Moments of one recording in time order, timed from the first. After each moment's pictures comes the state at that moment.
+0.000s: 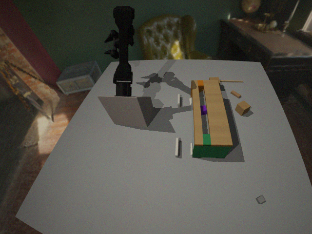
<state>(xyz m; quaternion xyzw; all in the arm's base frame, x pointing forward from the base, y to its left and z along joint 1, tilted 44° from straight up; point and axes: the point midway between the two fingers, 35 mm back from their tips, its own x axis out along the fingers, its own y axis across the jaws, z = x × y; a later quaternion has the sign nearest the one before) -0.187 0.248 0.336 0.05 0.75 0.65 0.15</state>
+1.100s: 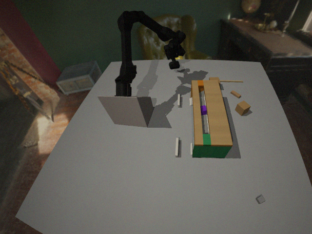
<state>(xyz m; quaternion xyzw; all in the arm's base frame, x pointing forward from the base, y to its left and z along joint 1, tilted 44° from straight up) 0.223 0.323 0.258 0.28 0.54 0.48 0.63</state>
